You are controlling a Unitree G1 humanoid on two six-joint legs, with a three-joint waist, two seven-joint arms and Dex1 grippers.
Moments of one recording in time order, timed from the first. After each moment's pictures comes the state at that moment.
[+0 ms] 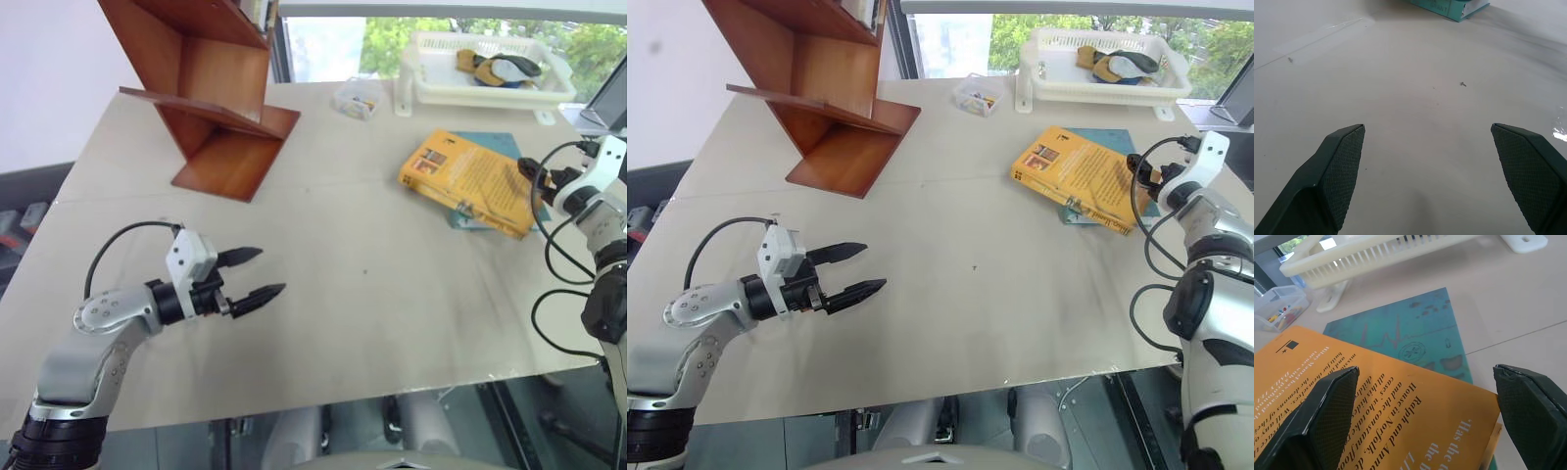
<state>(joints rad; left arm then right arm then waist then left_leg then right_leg) 0.02 0.76 0.23 -0.32 -0.55 0.44 -0.97 -1.06 -0.66 -0.44 1.30 0.26 0.17 0.58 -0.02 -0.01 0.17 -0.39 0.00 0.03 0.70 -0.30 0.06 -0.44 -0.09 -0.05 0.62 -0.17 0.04</state>
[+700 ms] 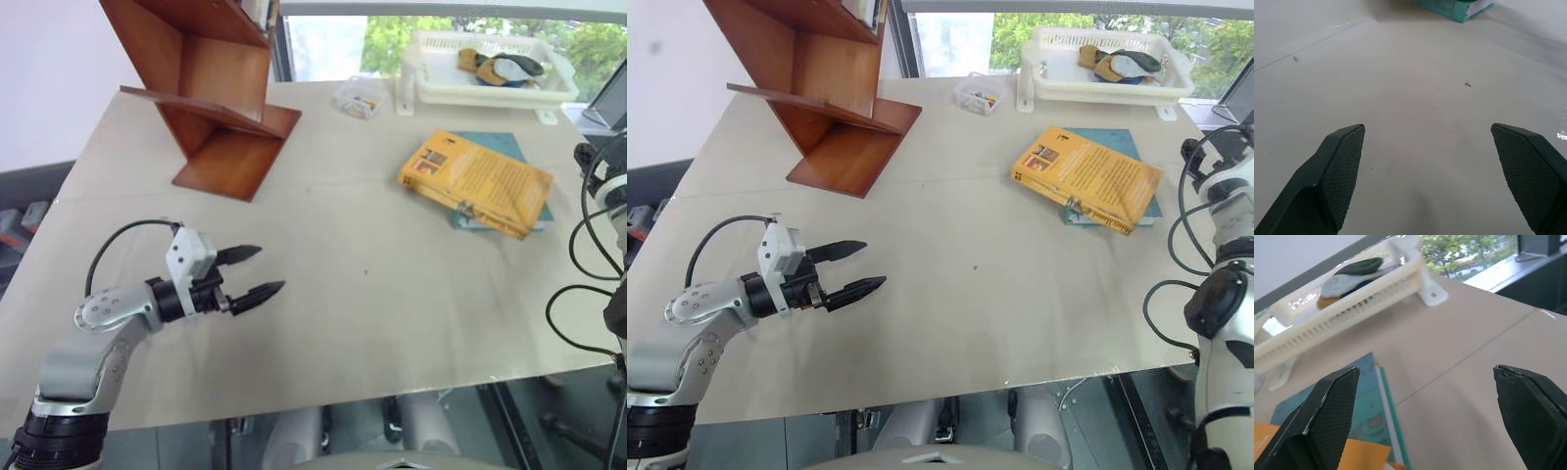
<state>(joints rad) 0.00 0.75 0.22 -0.31 -0.55 0.44 -0.98 -1.04 -0.75 -0.61 1.31 0.38 0.15 0.39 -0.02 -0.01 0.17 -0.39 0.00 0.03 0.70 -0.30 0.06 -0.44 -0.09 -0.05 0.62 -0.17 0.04</state>
